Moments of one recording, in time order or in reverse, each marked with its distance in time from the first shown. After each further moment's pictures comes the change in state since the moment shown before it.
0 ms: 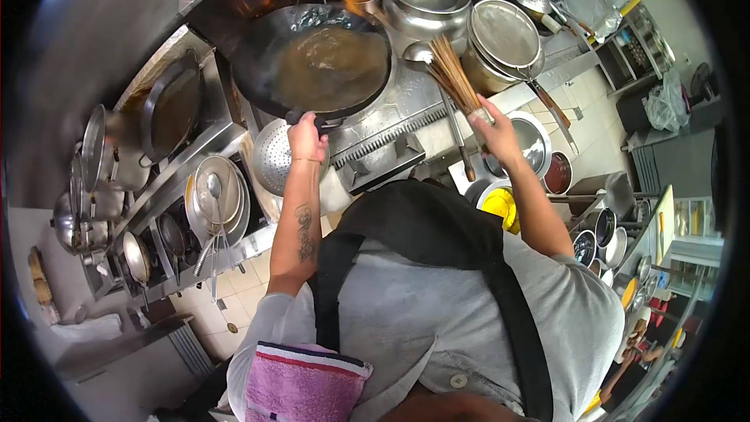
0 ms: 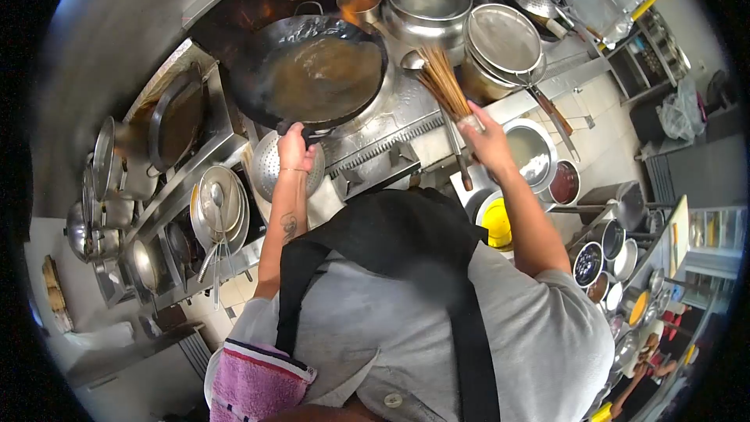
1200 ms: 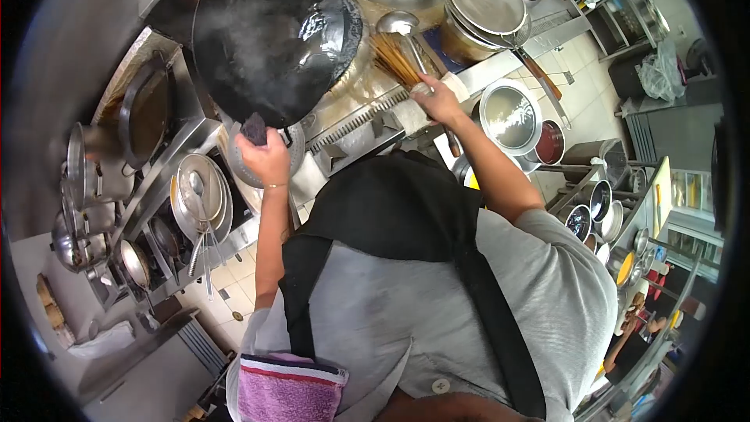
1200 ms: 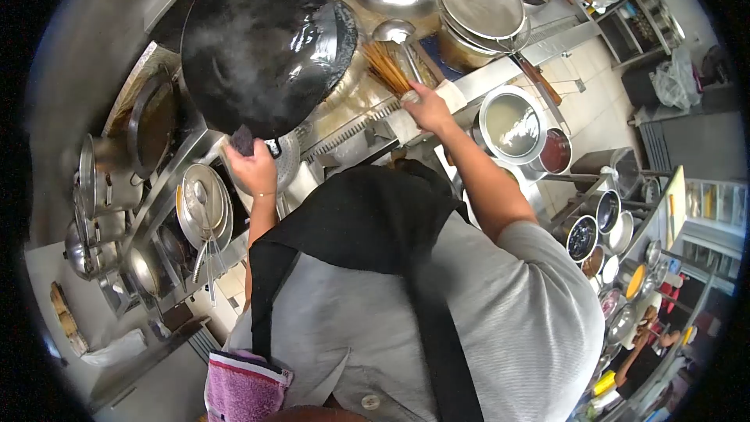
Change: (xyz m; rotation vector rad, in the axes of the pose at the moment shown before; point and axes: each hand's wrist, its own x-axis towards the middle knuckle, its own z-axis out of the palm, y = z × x) left_hand -0.049 -0.014 -0.033 0.660 0.343 0.960; right_hand 0.068 0.050 0.071 -0.155 -0.144 0.119
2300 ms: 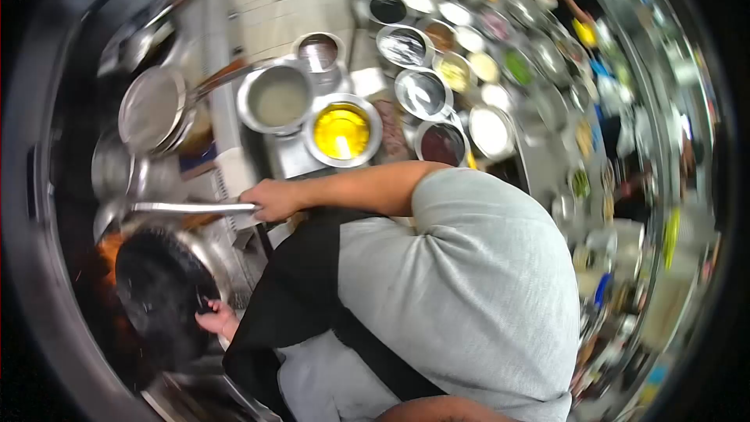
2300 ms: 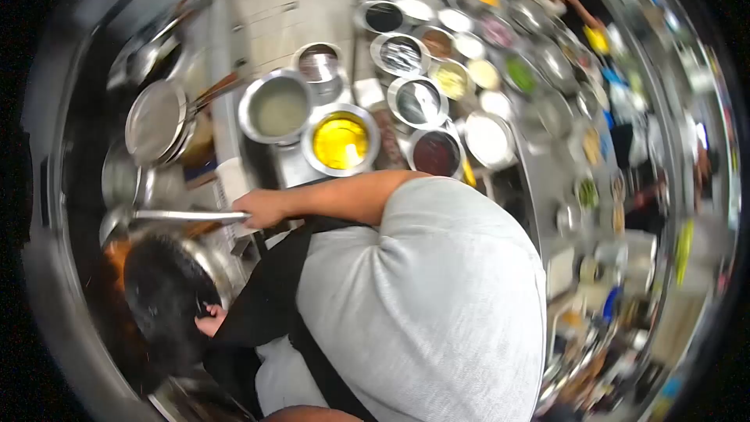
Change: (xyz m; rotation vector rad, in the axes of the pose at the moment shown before) left_hand 0.086 -0.120 0.178 -0.843 -0.724 -1.135; right_hand -0.136 0.047 -0.002 0.128 0.252 -0.272
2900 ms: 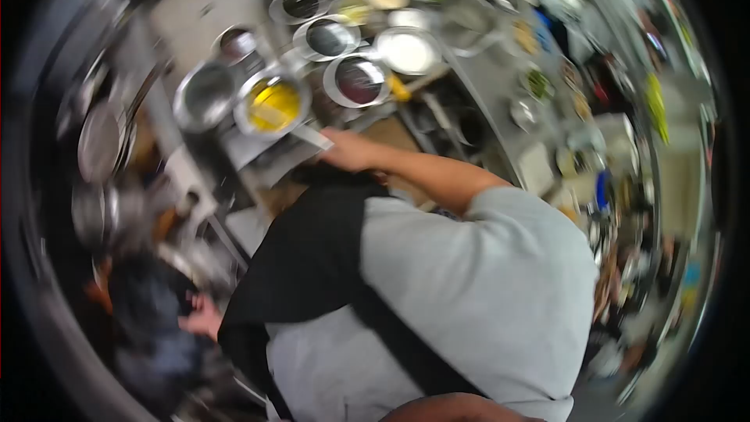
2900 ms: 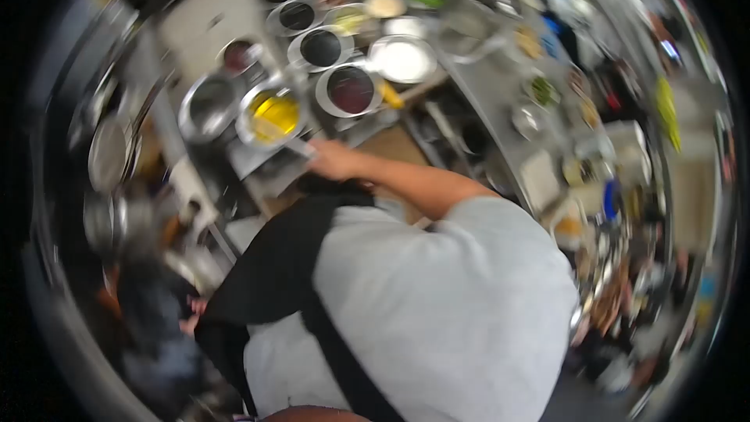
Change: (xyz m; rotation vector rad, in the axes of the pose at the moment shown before) left_hand -0.027 0.006 0.001 0.024 -0.409 -0.310; right_hand -0.326 0.003 0.028 -0.027 0.662 0.536
